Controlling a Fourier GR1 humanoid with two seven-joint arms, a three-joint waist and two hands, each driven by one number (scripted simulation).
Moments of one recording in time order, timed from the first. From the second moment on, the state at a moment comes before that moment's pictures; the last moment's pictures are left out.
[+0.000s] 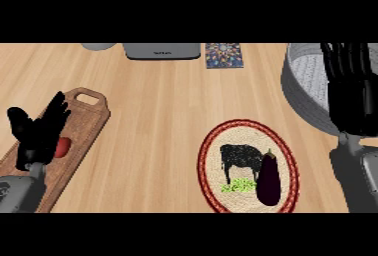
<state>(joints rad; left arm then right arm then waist) -0.18 0.48 -0.11 -1.30 0.32 0.26 0.15 -0.38 -0.31 -0.01 -1.57 -0.36 -0.19 -0.12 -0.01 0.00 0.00</state>
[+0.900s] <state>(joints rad) 0.01 0.38 -0.22 -1.32 0.30 0.18 0.15 -0.40 -0.22 0.48 -1.44 0.04 -0.16 0.13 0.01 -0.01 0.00</state>
